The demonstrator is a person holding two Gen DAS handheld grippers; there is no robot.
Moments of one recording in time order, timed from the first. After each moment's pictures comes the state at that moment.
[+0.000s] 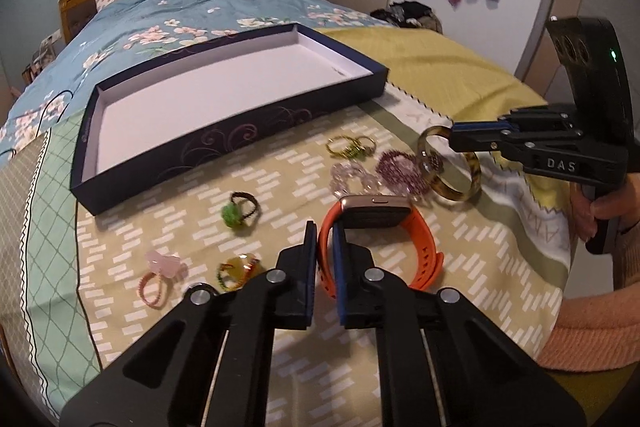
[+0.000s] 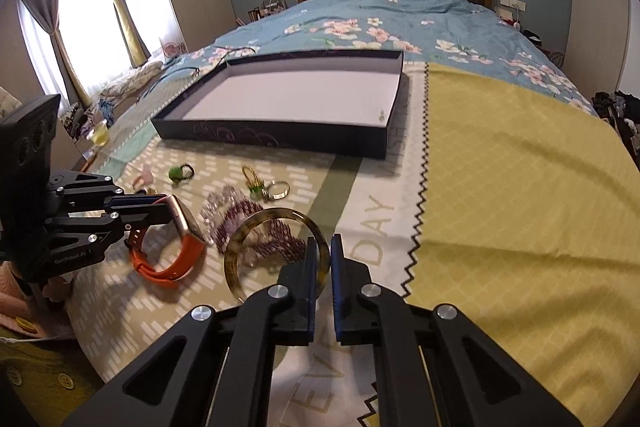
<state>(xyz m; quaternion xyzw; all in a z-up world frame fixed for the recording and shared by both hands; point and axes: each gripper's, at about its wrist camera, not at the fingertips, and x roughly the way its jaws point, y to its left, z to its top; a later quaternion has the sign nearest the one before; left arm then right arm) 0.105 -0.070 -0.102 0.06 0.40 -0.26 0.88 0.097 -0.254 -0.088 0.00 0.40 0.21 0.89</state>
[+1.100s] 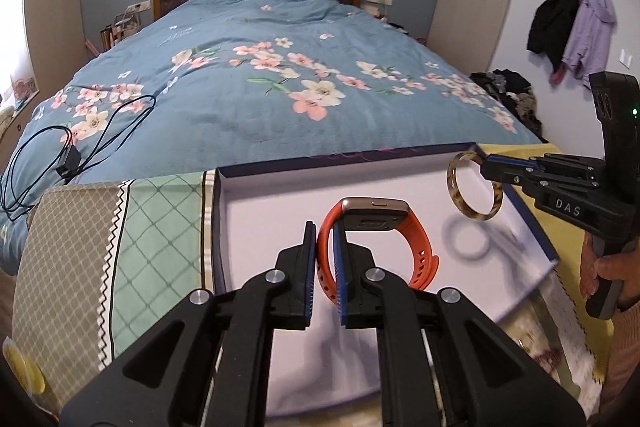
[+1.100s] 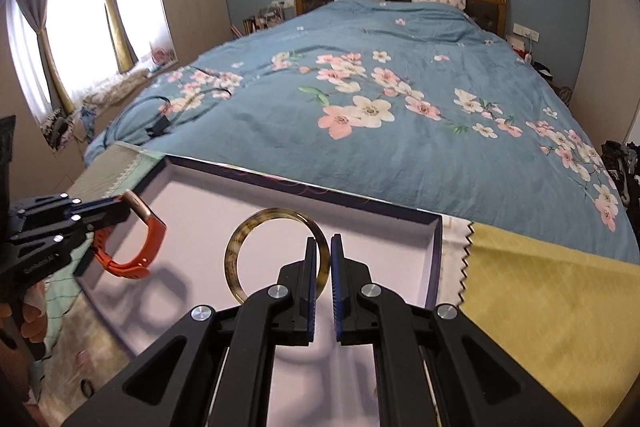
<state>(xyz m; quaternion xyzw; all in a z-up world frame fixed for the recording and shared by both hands) 0.298 0.014 -0.050 -0.02 0.38 -0.10 0.92 0.305 -0.181 -0.055 -0.04 0.39 0.20 0.90</state>
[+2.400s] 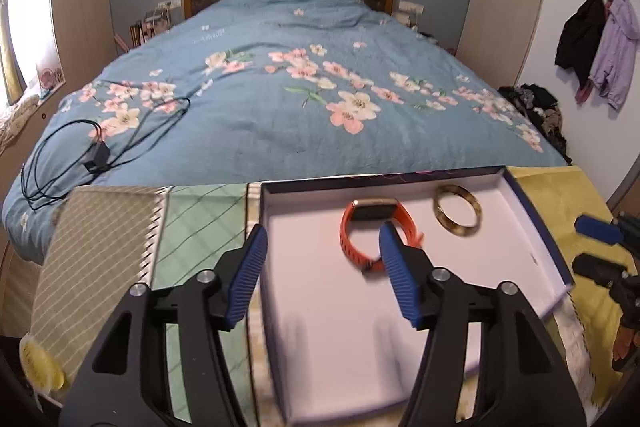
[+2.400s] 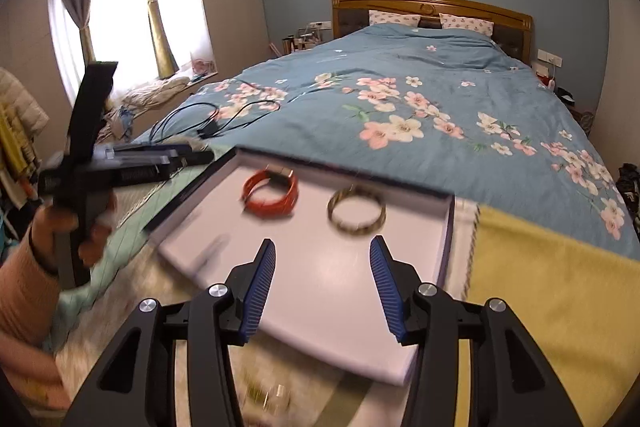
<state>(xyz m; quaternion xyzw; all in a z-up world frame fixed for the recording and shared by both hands) 0.298 0.035 -0.046 -0.02 0.36 -0.05 0.93 0.208 -0.200 -0.028 -0.04 0.34 0.27 0.90</state>
